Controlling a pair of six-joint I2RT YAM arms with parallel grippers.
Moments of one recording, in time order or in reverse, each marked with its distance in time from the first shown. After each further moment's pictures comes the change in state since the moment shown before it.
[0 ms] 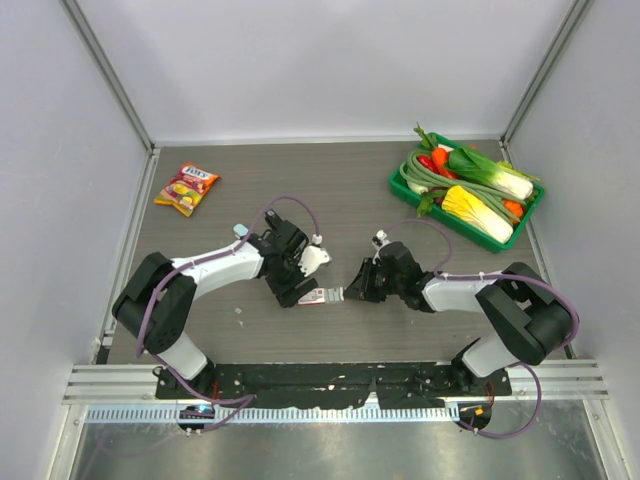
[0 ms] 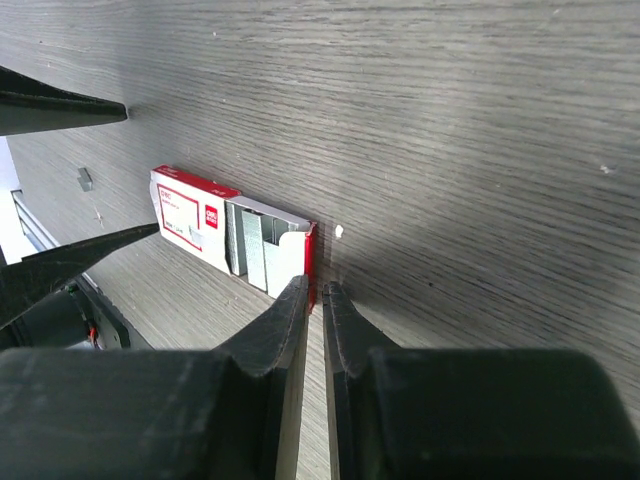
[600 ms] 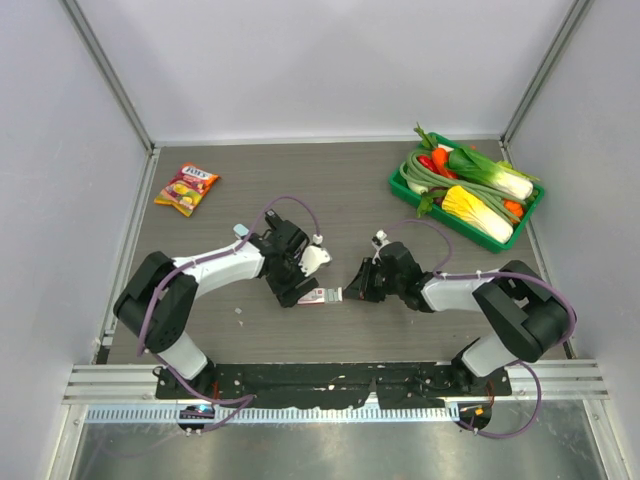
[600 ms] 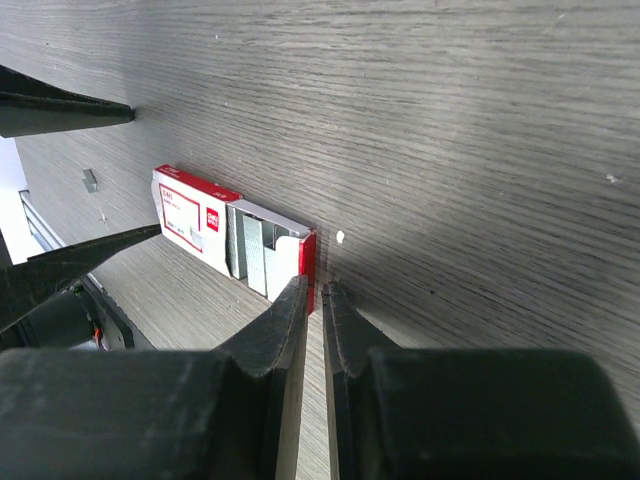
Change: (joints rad) left arm -0.002 0.004 0.003 0.000 -0.007 -0.004; right arm 0.000 0.015 -0.009 0.036 -0.010 0.008
